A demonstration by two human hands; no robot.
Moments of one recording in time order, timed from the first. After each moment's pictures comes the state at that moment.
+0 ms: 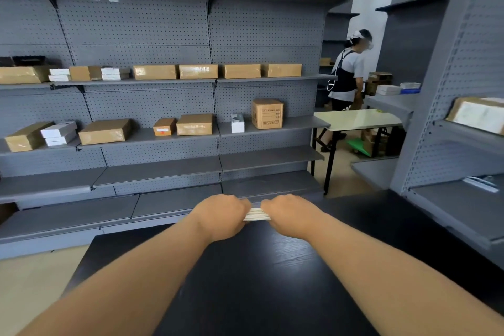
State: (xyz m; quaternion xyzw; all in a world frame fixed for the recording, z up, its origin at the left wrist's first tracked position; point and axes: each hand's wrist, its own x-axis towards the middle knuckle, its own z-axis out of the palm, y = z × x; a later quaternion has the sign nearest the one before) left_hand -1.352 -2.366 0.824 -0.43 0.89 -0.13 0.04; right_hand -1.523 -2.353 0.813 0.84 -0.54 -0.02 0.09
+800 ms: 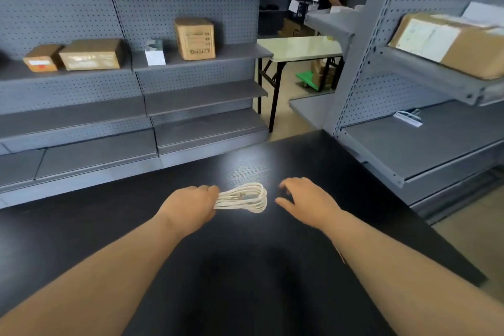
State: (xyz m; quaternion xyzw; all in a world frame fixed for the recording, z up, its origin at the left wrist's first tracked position) left_hand -1.550 -2.431 0.700 -0.43 0.90 -0.06 0.08; right_hand -1.791 -2.365 0.691 0.67 -0.73 0.07 -0.12
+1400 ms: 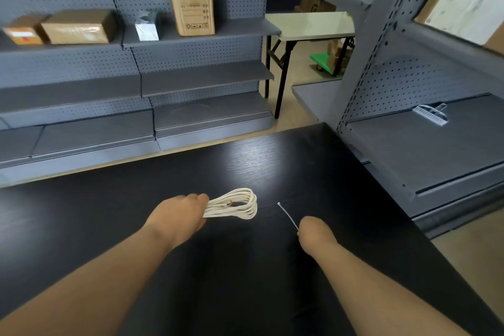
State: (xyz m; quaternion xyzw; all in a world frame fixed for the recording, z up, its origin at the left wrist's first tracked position) left_hand -1.619 -2.454 0.651 -0.48 0.87 0.02 0.11; right_hand -1.877 -2.398 0.580 0.44 -0.85 -0.11 -0.26
